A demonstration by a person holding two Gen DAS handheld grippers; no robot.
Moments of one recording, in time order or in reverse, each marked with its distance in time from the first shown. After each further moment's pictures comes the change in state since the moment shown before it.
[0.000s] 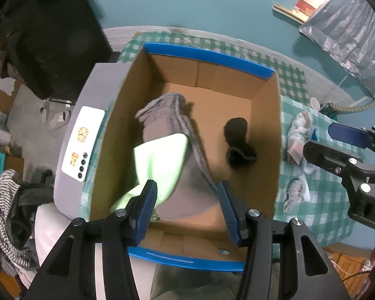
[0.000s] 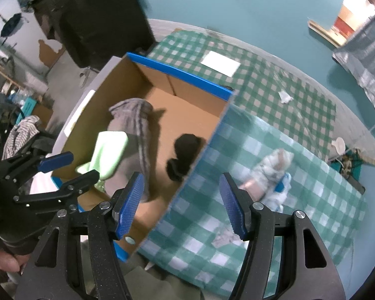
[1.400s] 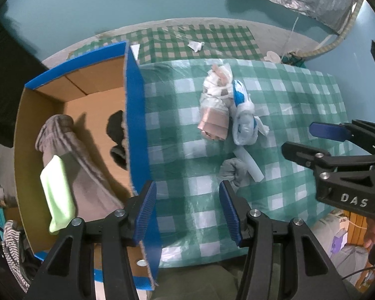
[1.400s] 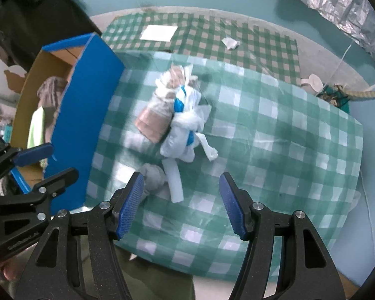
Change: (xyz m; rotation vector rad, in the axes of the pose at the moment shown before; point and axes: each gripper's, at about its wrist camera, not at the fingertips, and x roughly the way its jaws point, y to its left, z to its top) left arm 0.035 -0.165 -0.016 0.309 0.070 -0.070; right arm 0.018 -0.145 -0.102 0.242 0.090 -0.057
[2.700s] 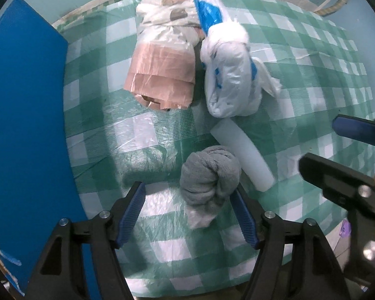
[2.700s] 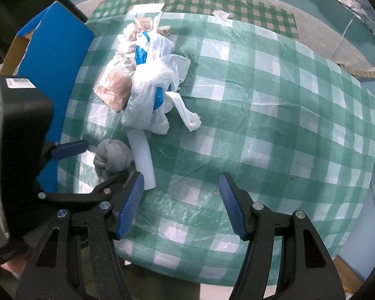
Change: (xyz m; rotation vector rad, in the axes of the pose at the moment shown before) left arm 0.128 -0.058 0.002 0.078 0.169 0.001; right arm 0.055 -0.032 -0.023 0.051 0.086 -0.003
